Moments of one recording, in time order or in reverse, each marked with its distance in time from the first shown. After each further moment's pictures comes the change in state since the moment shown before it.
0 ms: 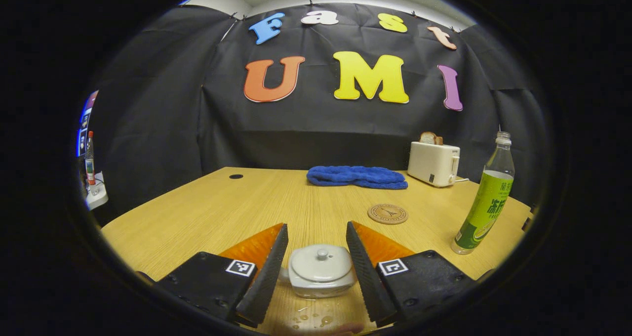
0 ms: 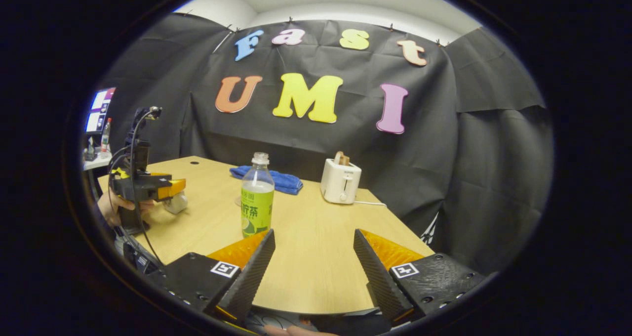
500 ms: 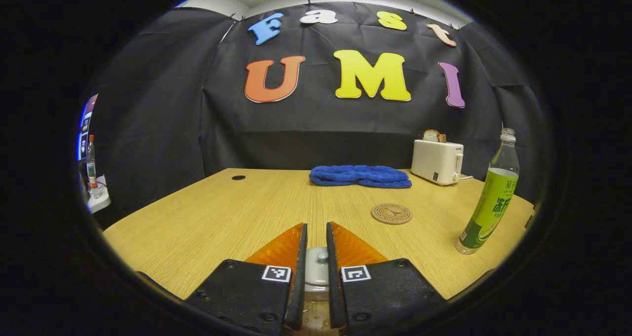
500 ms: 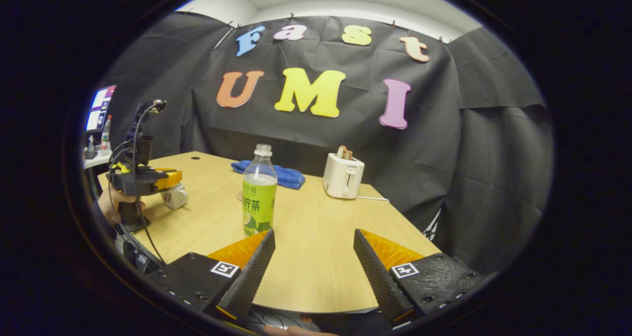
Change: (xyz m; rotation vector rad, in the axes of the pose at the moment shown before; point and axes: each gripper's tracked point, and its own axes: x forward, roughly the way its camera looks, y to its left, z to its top) left arm 0.002 0.003 0.001 0.013 -0.004 0.028; right arm 0.005 0.006 -0.009 -0.004 0.025 0.009
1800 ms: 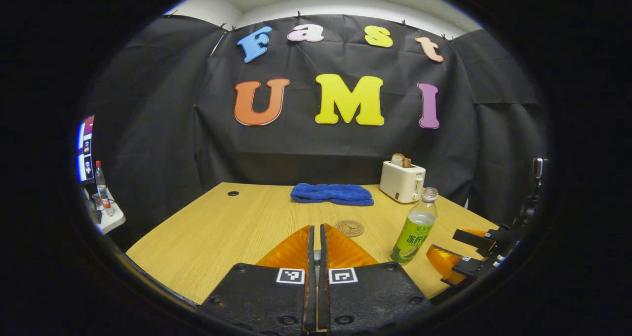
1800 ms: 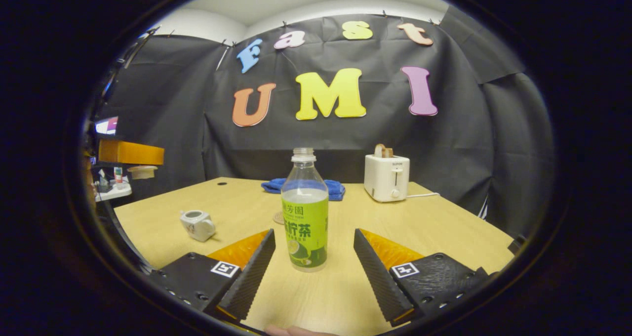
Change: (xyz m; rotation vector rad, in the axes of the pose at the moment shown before) left arm -0.126 -0.040 0.103 -0.009 -0.019 -0.069; right arm 0.080 0.088 0.012 0.174 -0.078 0.187
